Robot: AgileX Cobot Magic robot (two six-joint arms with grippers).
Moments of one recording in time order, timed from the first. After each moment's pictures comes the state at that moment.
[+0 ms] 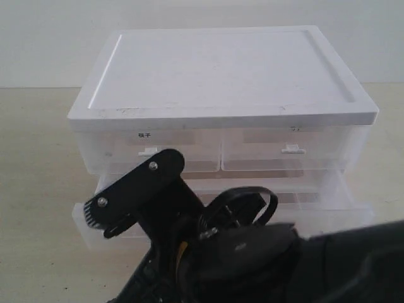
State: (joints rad) left arm 0.03 0.00 0.00 0.13 0.30 -0.16; right arm 1.37 1.59 -0.88 -1.04 0.68 1.36
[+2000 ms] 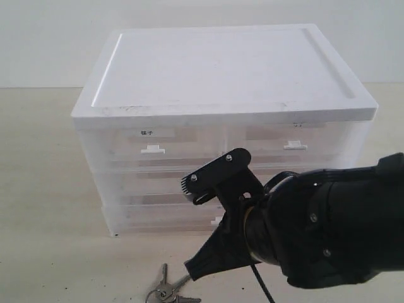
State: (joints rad) left arm 0.03 0.00 0.00 0.13 0.30 -0.16; right arm 1.03 1.65 -0.74 -1.02 0.44 1.31
